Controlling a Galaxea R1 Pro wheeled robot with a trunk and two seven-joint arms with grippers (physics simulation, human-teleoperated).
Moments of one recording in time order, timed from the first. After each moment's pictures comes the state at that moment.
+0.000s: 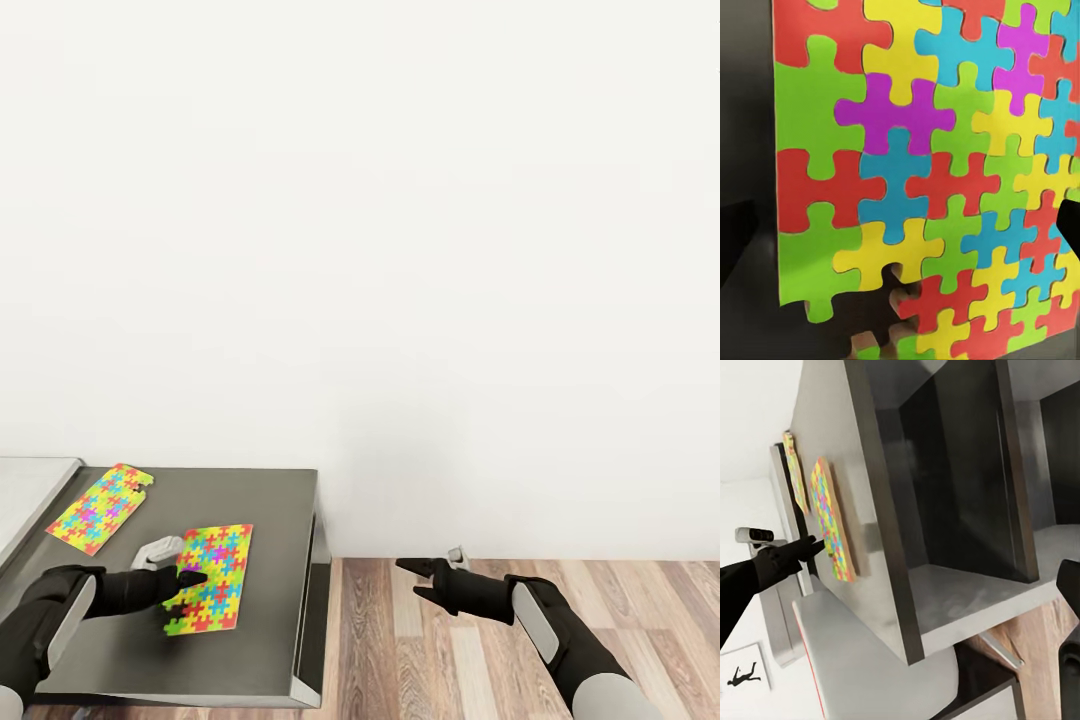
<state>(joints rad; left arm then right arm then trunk) -0.49 0.34 0.15 -0.82 0.15 0.81 -0.62 -0.53 -0.06 -0.05 -0.65 -0.48 0.83 0.80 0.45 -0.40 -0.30</state>
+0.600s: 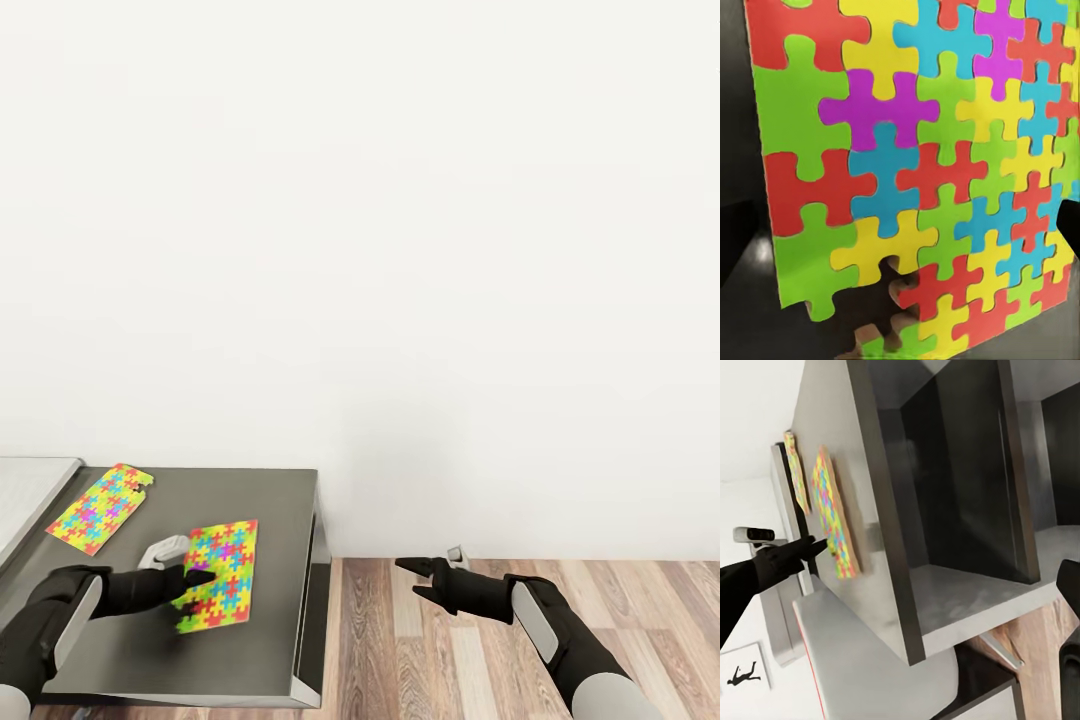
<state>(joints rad) -0.49 0.33 0.15 -0.82 0.15 0.81 -0.66 -0.53 -0.05 -0.05 -0.65 -0.48 0.83 0.80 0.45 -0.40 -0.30</state>
